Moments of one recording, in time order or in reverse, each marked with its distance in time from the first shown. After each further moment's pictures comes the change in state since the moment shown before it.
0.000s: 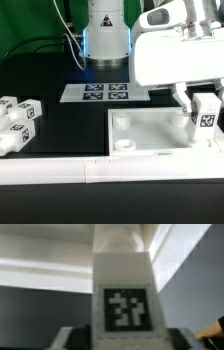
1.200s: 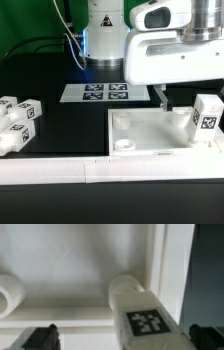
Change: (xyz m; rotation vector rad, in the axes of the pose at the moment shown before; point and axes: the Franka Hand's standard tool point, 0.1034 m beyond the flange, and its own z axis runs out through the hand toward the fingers) arm -0.001 0.013 -0.009 -0.001 -0.605 0.182
